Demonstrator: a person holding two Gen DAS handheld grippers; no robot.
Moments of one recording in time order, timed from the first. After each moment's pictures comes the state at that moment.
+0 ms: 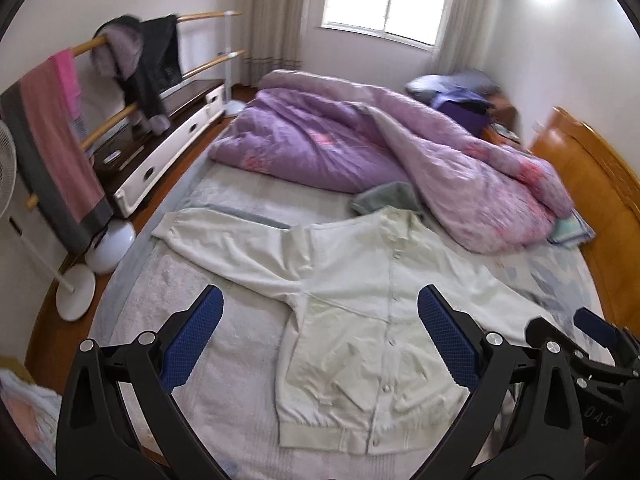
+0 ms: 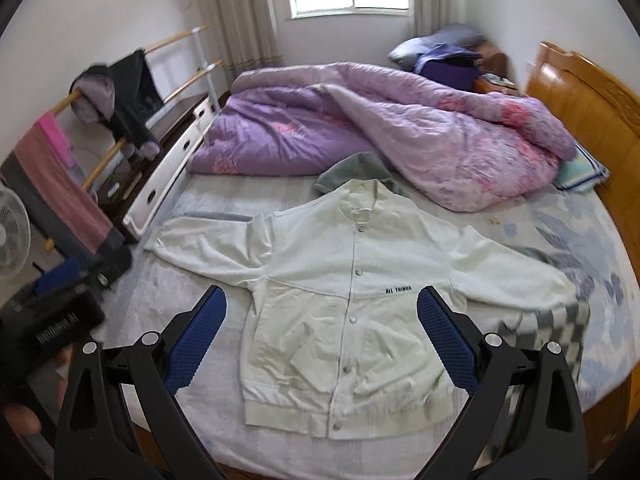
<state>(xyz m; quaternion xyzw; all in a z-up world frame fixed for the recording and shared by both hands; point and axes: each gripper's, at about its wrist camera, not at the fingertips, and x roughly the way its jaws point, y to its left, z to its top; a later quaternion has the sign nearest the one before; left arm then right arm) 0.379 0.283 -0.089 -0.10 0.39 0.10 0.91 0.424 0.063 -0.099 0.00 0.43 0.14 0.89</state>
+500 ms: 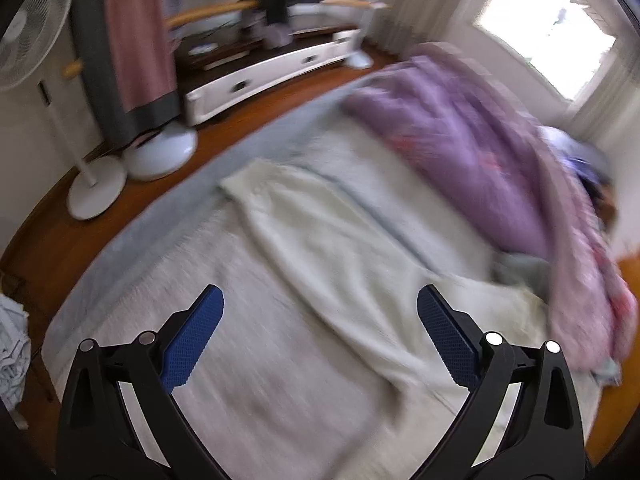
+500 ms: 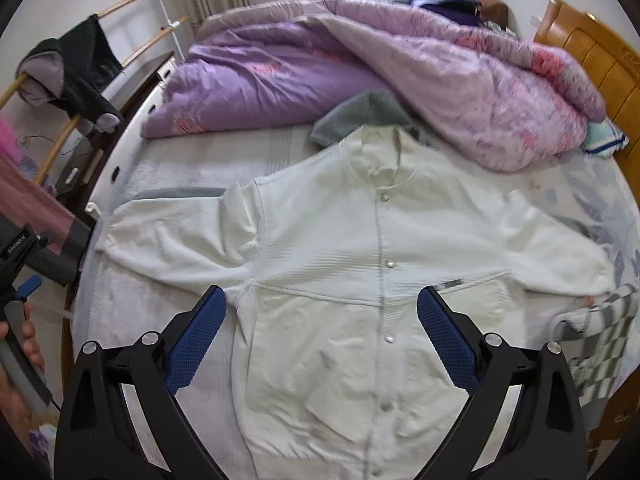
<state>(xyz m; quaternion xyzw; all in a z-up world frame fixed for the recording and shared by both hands) 0.498 0.589 -0.273 -0.27 0.43 0.27 0.82 0.557 0.158 -0.253 0.02 0.52 0.08 0.85</state>
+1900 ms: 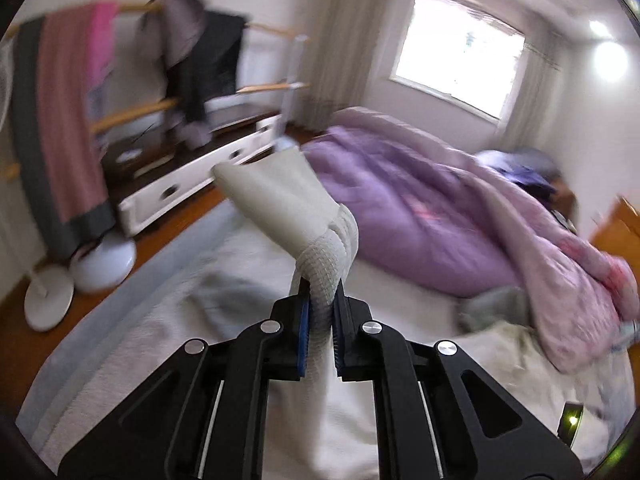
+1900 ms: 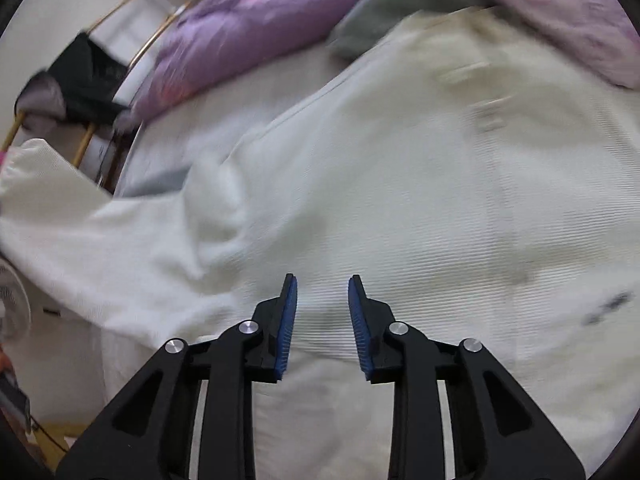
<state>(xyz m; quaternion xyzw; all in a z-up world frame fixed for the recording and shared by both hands) 0.578 0.500 -0.249 -0.16 0.27 0.17 0.94 0.669 0.119 -0.426 0.14 0.57 0.17 0.79</state>
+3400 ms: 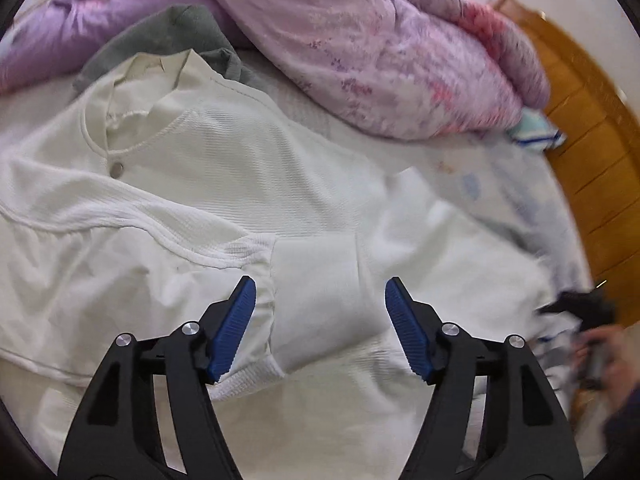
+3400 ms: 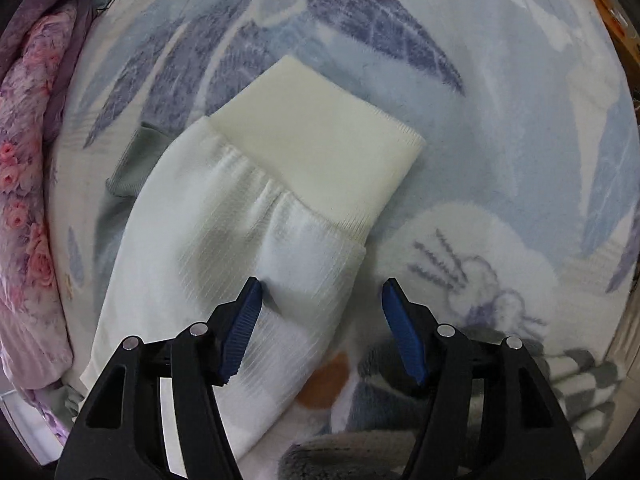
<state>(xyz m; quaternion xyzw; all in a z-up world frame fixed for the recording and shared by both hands) 0.689 -0.003 -0.438 -0.14 0.52 -0.13 0.83 0.623 -0.559 -0.523 0.44 0.56 -0.35 0.61</state>
